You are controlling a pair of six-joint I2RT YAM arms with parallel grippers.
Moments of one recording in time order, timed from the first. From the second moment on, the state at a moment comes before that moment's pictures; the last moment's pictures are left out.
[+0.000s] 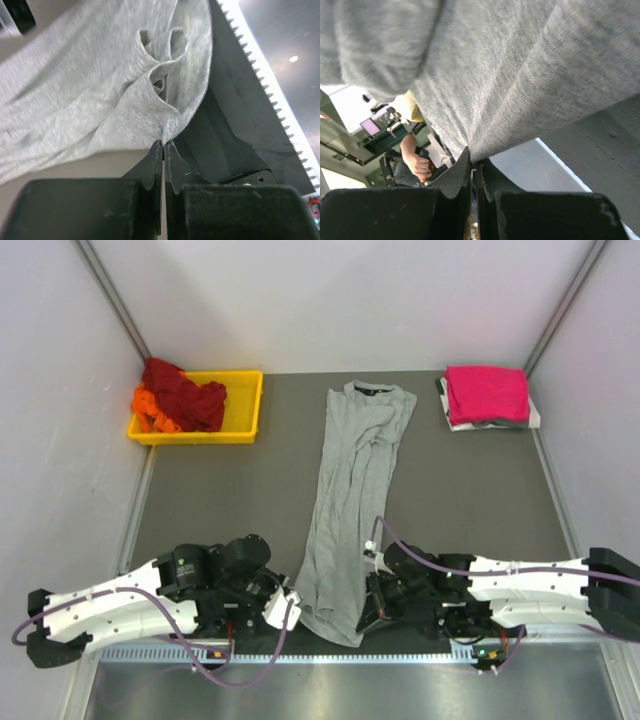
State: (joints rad) left arm -1.22 0.64 0.67 -0.90 0.40 0.80; right arm 1.24 1.01 0.34 -0.09 -0.49 1.28
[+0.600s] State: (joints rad) left arm -0.90 1.14 0.72 -0.35 0.06 0.65; right arm 0.56 1.24 0.59 -0.22 -0.56 0.88
